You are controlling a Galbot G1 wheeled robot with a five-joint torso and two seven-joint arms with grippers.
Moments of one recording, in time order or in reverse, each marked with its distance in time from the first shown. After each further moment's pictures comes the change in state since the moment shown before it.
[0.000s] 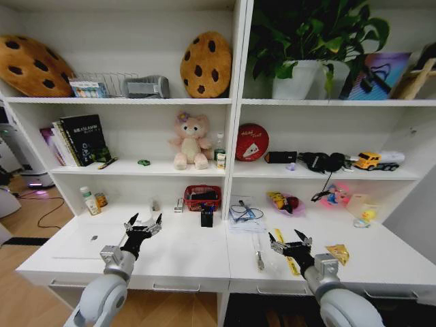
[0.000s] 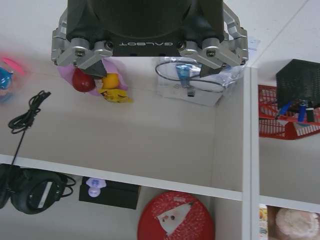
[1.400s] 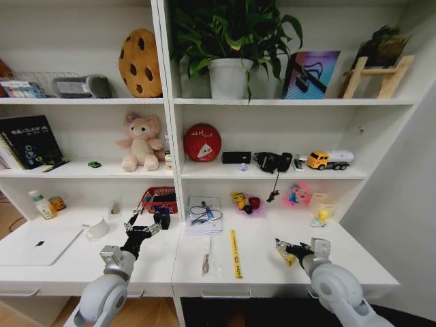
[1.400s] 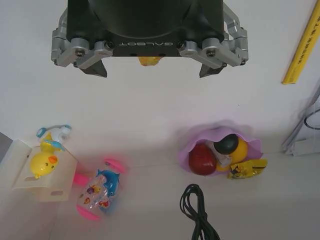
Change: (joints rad) left arm 0.000 0.000 0.000 0.000 0.000 0.000 0.000; right arm 0.212 -0.043 -0.048 -0.193 0.476 -0.252 0.392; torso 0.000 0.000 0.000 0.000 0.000
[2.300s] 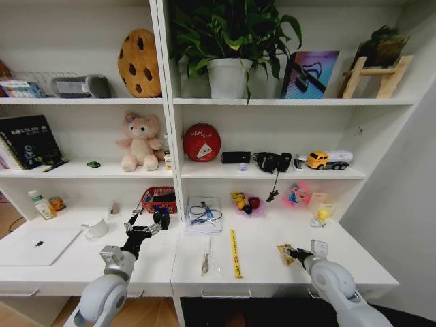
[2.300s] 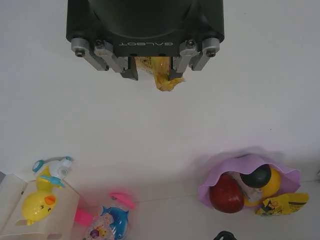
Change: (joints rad) left arm 0.000 0.000 0.000 0.000 0.000 0.000 0.000; right arm 0.065 -0.008 -0.015 -0.198 -0.005 0.005 -0.092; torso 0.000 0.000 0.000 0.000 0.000
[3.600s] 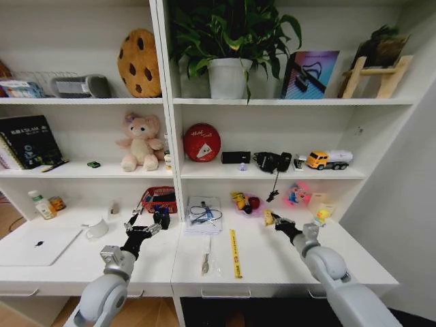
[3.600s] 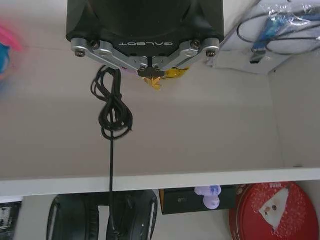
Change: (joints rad) left arm 0.000 0.000 0.000 0.000 0.000 0.000 0.000; right arm 0.302 -0.064 -0.128 -0.183 -0.242 0.401 -0.577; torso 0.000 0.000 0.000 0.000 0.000
